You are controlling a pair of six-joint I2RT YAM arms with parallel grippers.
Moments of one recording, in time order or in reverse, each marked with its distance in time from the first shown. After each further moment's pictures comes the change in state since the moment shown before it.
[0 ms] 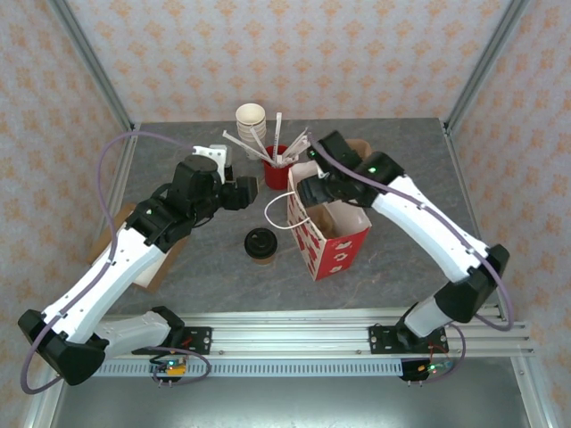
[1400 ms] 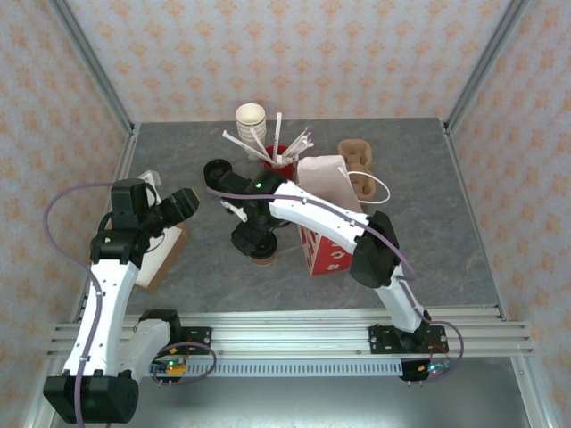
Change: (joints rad) left arm 0.621 -0.237 -0.301 -0.053 0.385 -0.099; right arm 0.280 0.662 0.420 -0.228 -0.156 -0.139
